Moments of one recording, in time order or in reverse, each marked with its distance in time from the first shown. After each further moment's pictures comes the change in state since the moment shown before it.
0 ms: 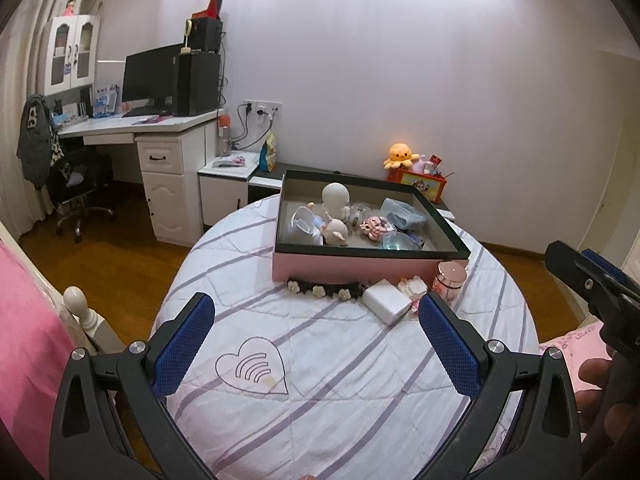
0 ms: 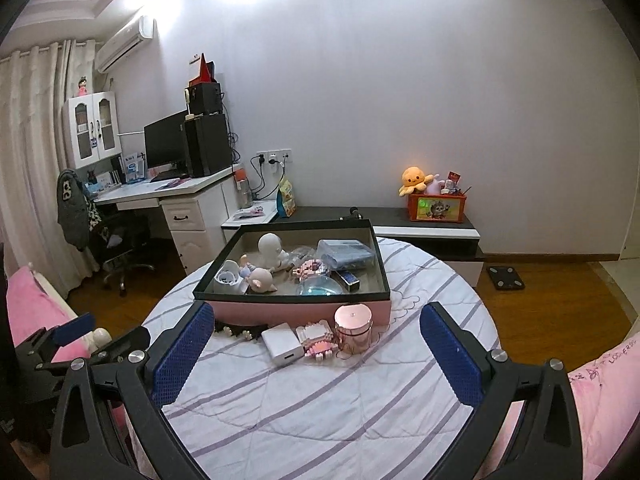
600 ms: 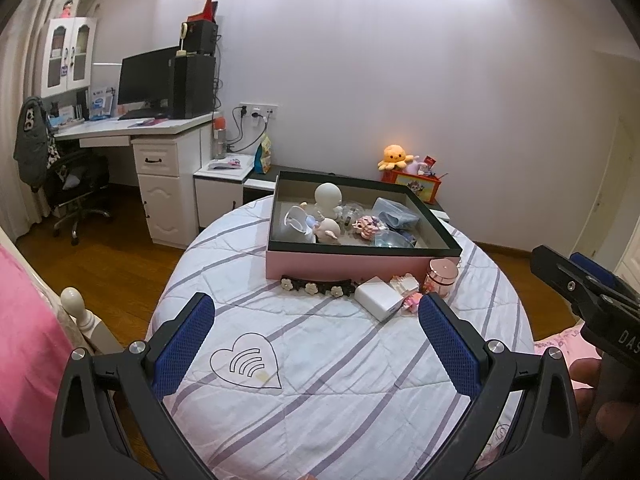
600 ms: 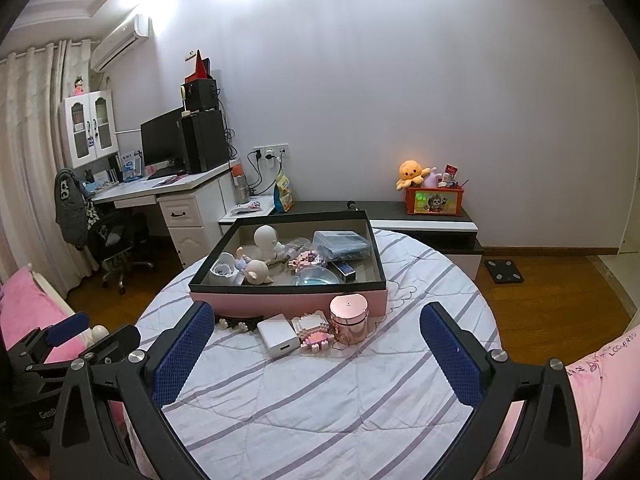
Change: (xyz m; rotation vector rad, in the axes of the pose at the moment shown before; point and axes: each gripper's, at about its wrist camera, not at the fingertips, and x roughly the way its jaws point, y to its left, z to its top) left arm -0.006 -0.007 -0.004 0.010 -0.008 -0.017; right arm -0.001 0.000 -0.006 0.005 0.014 -0.006
